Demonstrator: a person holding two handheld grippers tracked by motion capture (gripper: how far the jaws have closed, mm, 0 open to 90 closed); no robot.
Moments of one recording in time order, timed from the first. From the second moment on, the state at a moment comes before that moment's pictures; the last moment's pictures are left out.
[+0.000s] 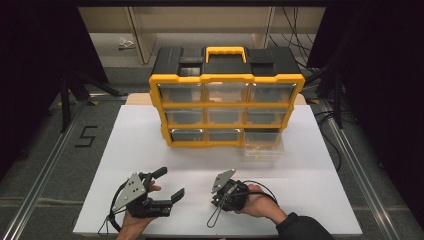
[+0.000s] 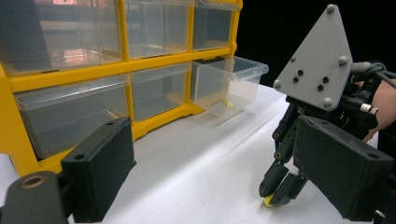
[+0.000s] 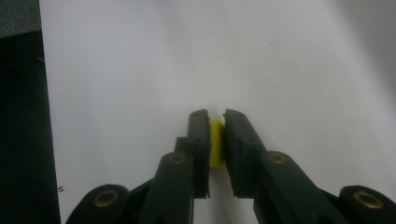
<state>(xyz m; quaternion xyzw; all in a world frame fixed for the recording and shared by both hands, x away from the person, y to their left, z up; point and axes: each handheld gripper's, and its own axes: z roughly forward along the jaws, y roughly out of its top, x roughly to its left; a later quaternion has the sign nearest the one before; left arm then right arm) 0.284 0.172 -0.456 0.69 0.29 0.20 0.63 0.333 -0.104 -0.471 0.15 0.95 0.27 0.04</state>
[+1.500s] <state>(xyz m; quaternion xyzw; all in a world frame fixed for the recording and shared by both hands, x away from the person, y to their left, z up) 0.284 0.172 -0.456 0.69 0.29 0.20 0.64 0.351 -0.143 -0.415 0.23 0.87 0.41 0.13</state>
